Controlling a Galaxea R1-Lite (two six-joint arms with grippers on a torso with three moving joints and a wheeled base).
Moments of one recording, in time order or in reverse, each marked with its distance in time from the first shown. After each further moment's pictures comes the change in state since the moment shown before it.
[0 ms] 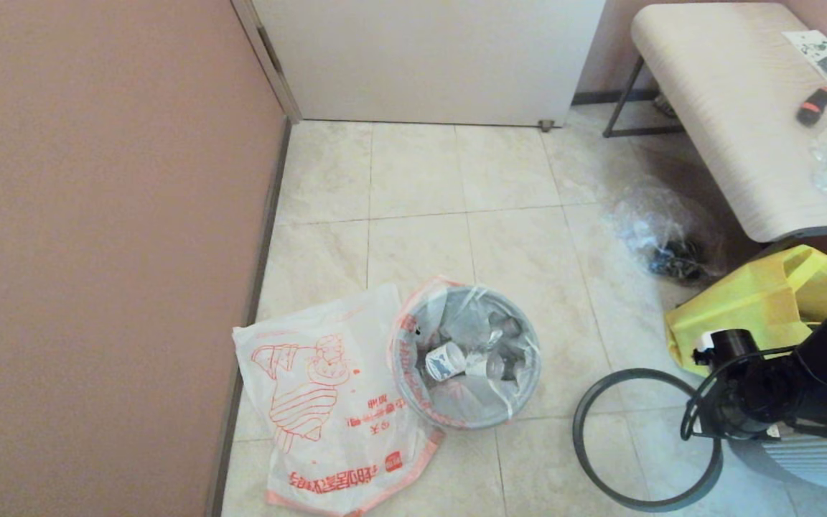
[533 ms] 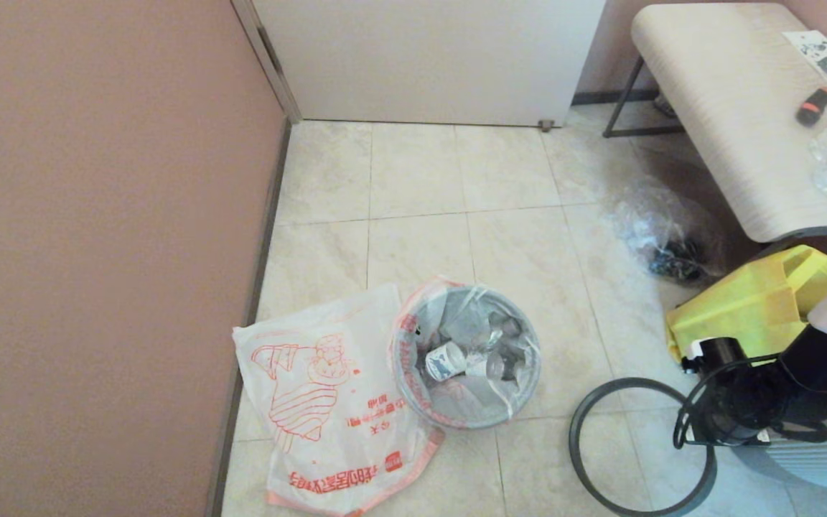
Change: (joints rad) left arm 0.000 0.000 0.000 0.000 0.000 -0.001; right arm 0.015 0.049 -0.005 -0.017 -0.004 -0.036
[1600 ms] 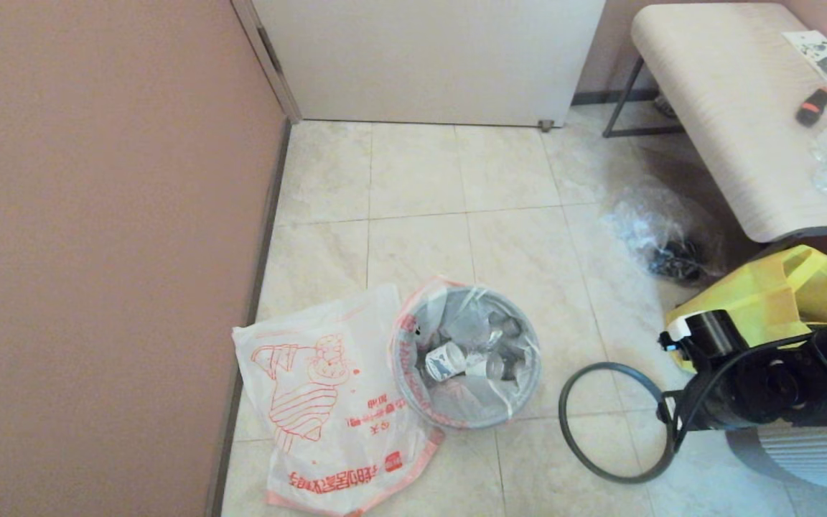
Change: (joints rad) left arm 0.000 0.000 0.000 0.000 0.000 0.000; right arm 0.228 -0.315 0.105 0.112 -0.060 0.011
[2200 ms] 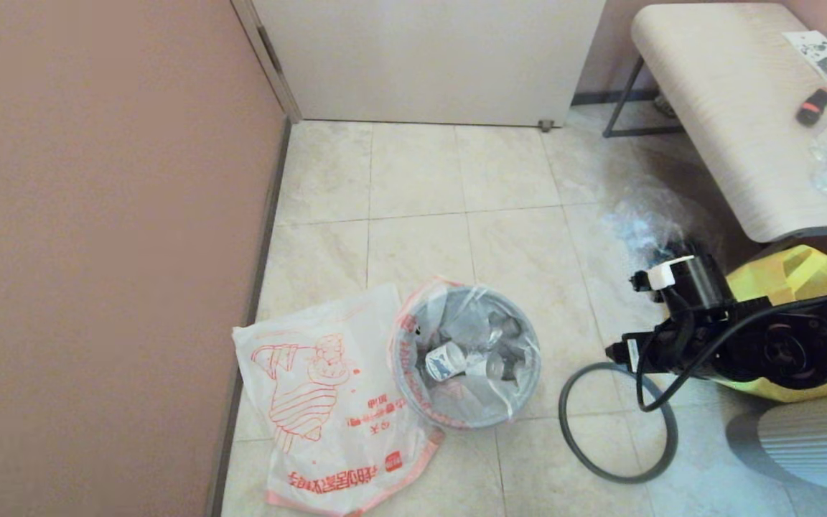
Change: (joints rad) left arm 0.000 0.000 0.000 0.000 0.000 0.000; right arm 0.136 -0.103 -0.157 0.004 0.059 0.077
